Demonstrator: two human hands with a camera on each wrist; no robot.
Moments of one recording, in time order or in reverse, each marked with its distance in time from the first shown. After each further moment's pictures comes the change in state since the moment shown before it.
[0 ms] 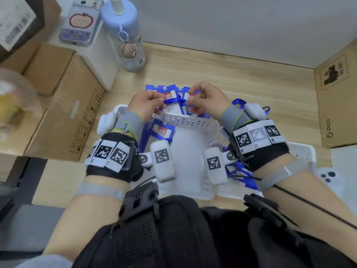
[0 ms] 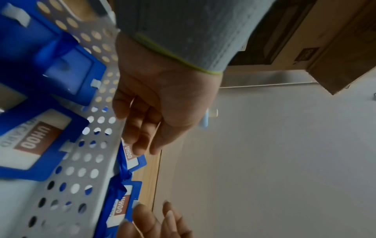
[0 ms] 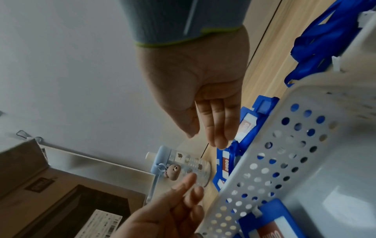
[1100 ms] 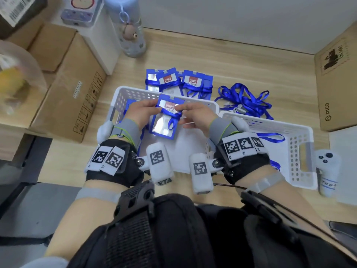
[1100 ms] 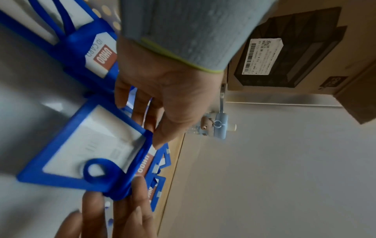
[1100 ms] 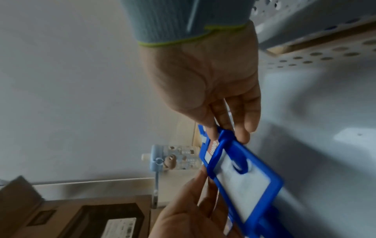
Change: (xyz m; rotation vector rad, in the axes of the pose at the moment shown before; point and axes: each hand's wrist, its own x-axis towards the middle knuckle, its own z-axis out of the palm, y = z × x) left_hand -0.052 -0.039 0.006 -0.151 0.019 -0.175; right_hand -0.050 0.033 0.046 0.119 -0.091 0.278
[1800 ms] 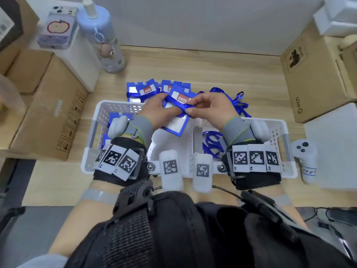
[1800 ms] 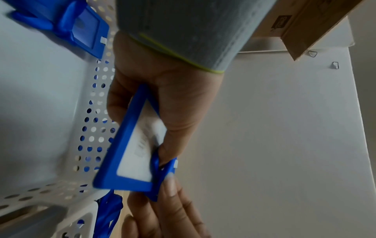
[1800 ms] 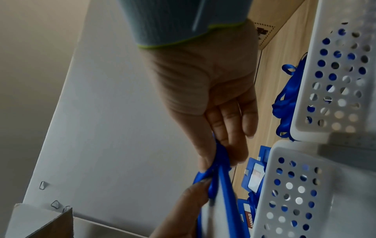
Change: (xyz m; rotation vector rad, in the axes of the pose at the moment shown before) left_hand -0.027 0.041 0.062 0.253 -0.206 0.237; right_hand -0.060 -0.007 -0.064 -0.042 0.216 -0.355
